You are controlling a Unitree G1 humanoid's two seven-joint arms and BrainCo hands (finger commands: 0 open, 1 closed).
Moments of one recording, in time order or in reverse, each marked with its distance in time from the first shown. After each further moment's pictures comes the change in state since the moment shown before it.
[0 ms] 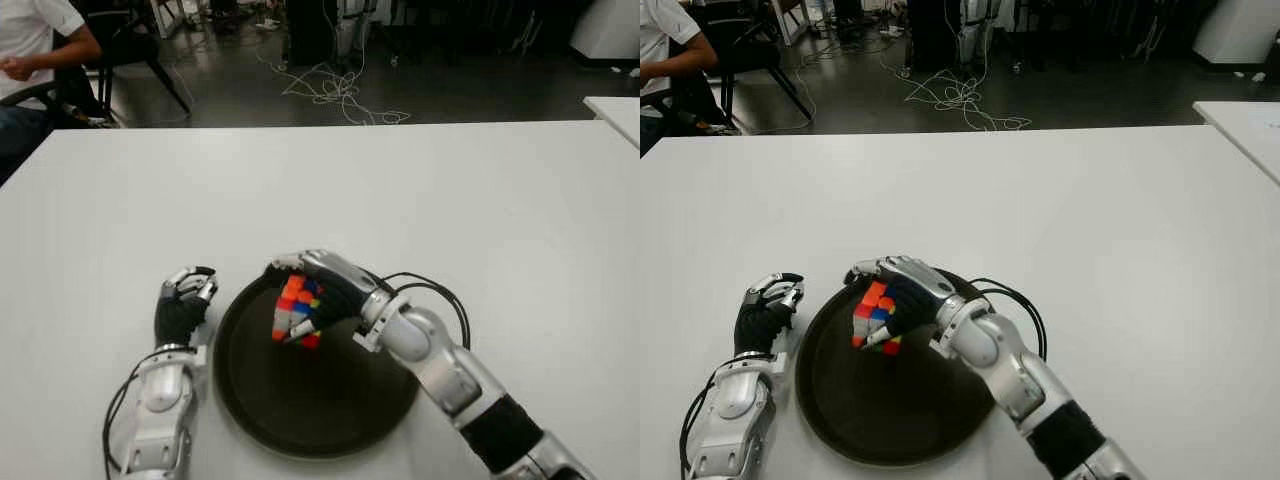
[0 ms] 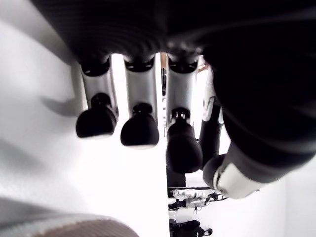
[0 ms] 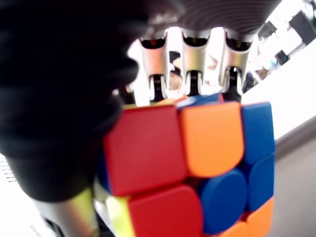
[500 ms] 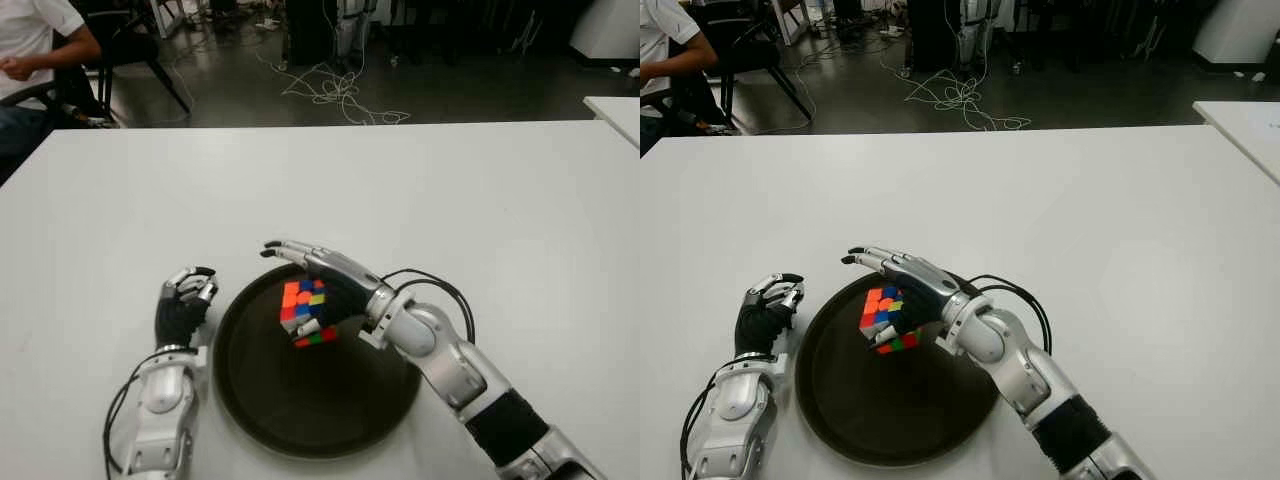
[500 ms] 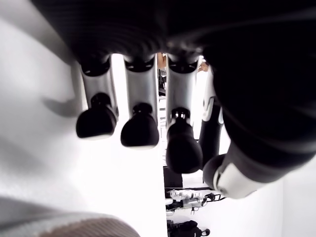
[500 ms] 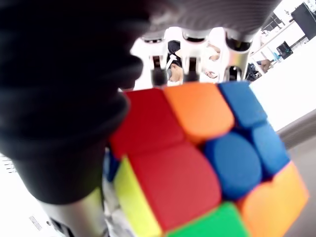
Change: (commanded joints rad) left arm 0.005 -0.006 -0.001 -0.013 0.015 0.017 0.016; right arm -0.001 0.009 -0.013 0.031 0.007 -0.017 -0.010
